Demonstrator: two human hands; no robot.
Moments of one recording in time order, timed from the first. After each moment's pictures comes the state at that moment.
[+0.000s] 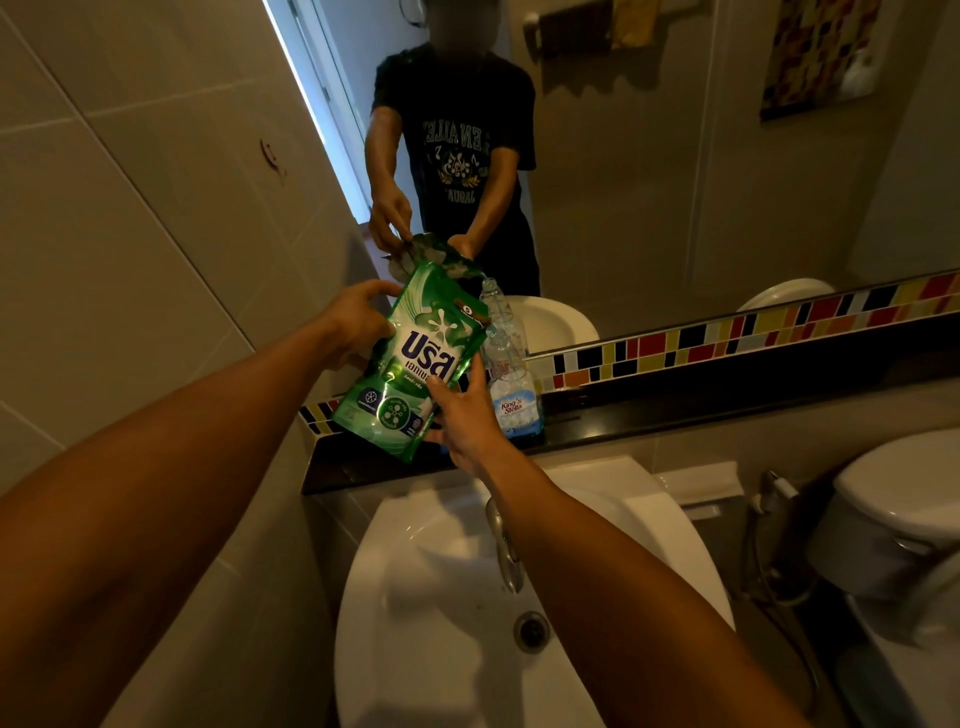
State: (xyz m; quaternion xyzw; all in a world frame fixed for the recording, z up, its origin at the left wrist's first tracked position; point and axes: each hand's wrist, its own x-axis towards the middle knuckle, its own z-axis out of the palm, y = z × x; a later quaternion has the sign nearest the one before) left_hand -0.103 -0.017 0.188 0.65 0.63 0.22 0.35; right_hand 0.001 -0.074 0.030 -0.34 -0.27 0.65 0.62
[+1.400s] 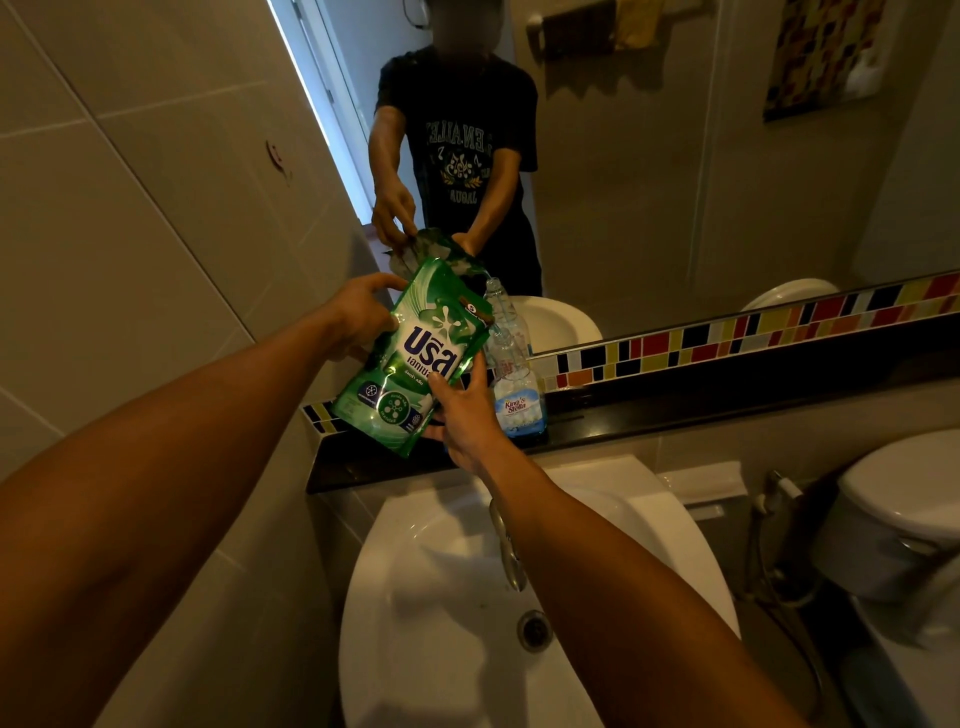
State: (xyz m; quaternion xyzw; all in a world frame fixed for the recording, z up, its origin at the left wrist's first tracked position) left_hand -0.103 -0.018 0.198 0.67 0.63 0.19 0.34; right_hand -0.004 -0.078 0.038 -0.34 -0.26 0.65 0.62
